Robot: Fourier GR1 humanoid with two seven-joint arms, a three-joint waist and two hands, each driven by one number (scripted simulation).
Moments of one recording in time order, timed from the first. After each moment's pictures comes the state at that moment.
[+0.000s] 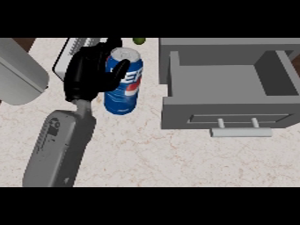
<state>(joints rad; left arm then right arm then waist) -0.58 0.01 -0.01 -1.40 0.23 0.27 0.14 0.50 -0.01 -0.72 -2.29 -0.58 0.49 0.22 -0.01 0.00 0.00</state>
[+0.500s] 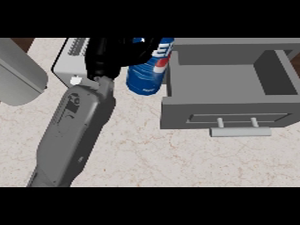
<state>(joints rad) -0.82 0.00 -0.08 -1.28 0.23 0.43 0.20 0.46 -0.03 -0.68 -2.30 -0.56 0.45 0.25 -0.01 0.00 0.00</state>
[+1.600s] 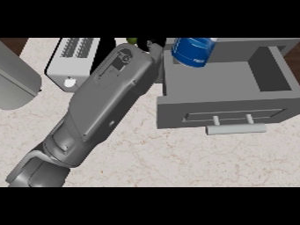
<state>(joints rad) -1.27 0.00 -0.23 -0.79 0.50 0.62 0.05 0.40 -0.03 -0.69 -2.30 -0.57 0.46 0.30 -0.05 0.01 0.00</state>
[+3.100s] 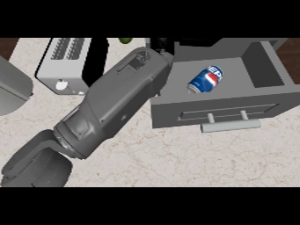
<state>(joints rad) -1.40 0.00 -0.56 -0.46 0.87 0.75 -0.11 0.34 -0.02 -0.65 -2.31 -0.53 0.44 0.33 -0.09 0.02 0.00</state>
